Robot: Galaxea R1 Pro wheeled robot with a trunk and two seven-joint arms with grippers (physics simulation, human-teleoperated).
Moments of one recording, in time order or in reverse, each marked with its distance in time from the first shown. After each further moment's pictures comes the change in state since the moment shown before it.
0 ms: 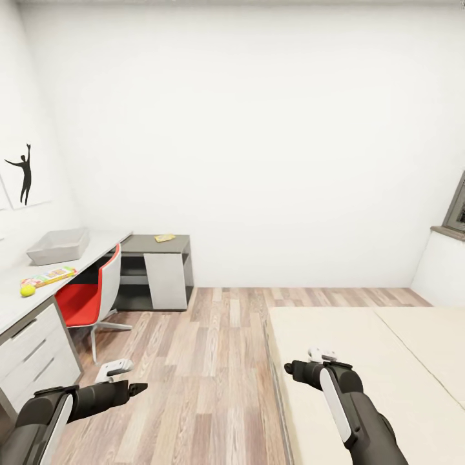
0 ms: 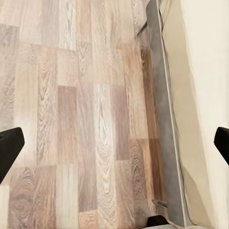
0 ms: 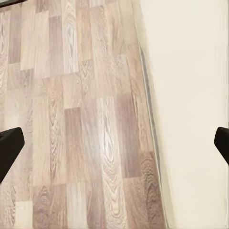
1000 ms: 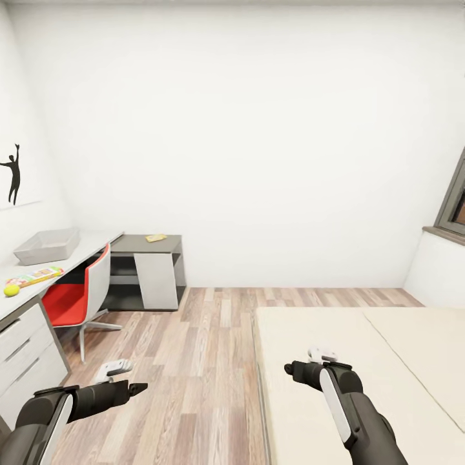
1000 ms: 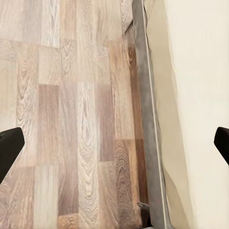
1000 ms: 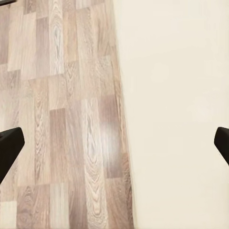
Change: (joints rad) left arm 0.000 0.000 0.000 0.000 0.000 0.000 0.000; right arm 0.000 0.000 0.000 0.006 0.000 0.000 0.001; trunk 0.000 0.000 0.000
